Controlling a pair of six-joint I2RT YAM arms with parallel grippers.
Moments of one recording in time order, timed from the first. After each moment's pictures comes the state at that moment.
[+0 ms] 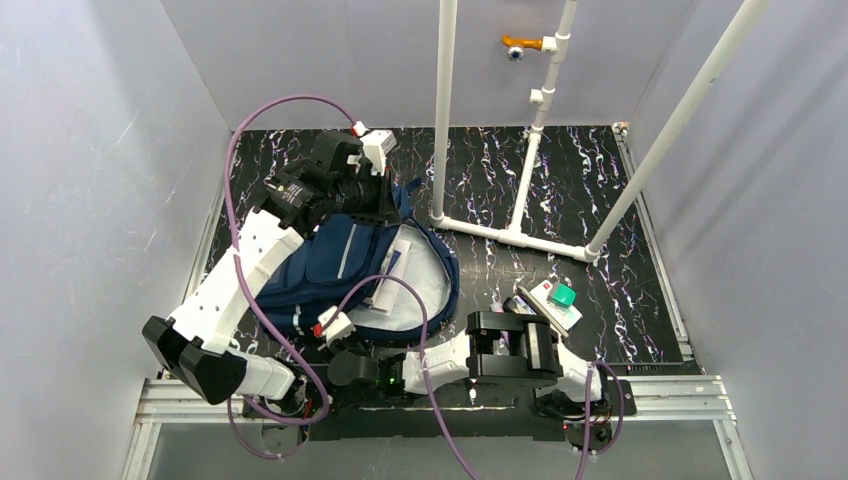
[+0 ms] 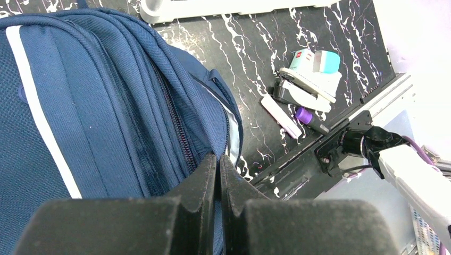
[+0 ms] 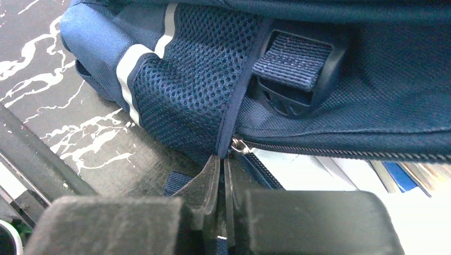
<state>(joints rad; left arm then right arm) -0.57 1.37 1.57 -0.94 0.25 -0.32 1.60 2.17 1.23 0.59 0.88 0.23</state>
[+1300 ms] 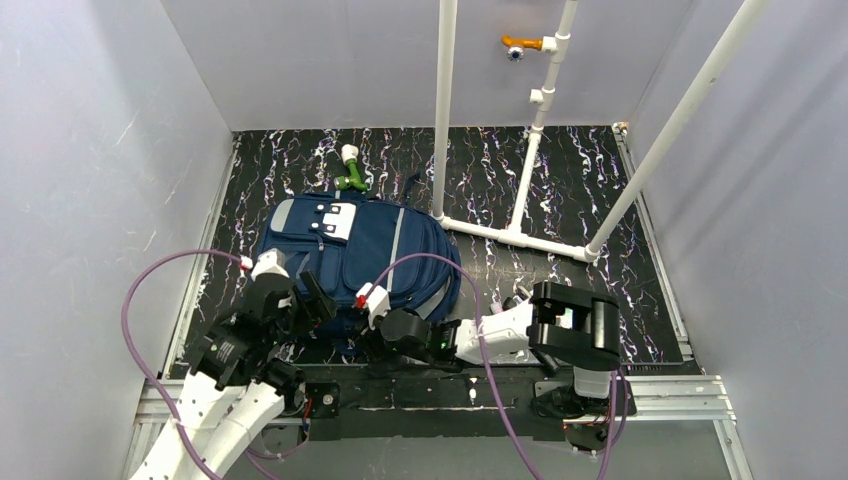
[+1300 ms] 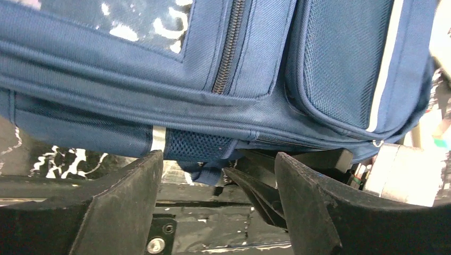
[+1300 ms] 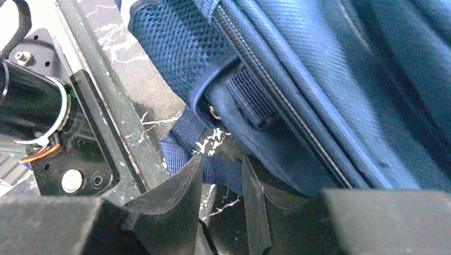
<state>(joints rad) -0.46 0.48 0.71 -1.04 -0.18 -0.73 1.42 1.85 0.88 0.52 0.24 0.34</state>
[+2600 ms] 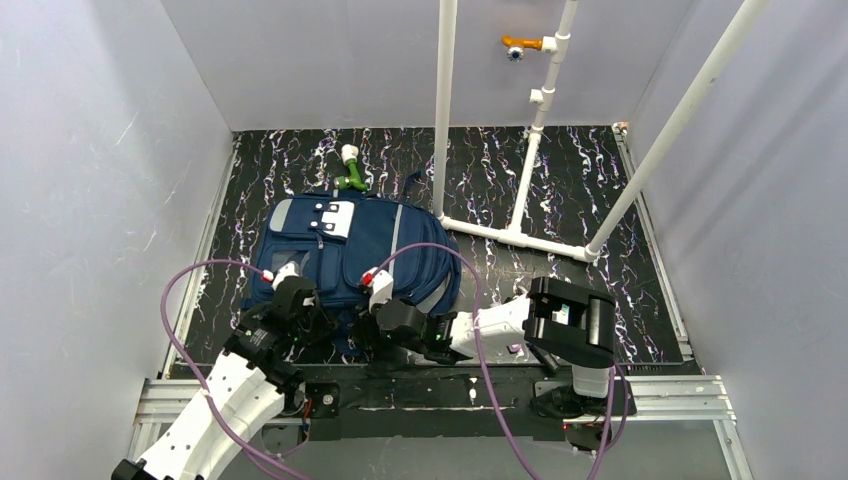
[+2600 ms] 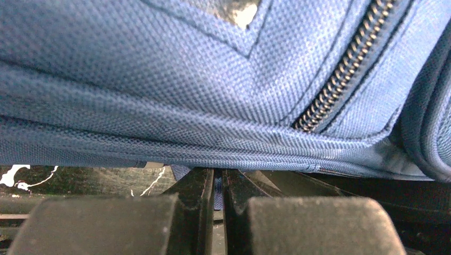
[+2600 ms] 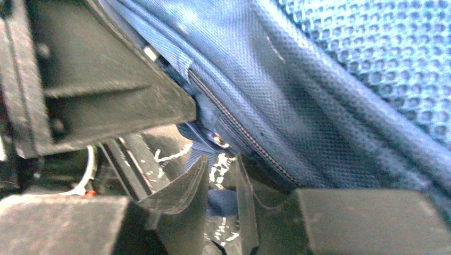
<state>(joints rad) -0.46 0.53 0.45 -0.85 -0.12 -0.91 1.38 1.85 0.91 0.51 0.27 0.54</state>
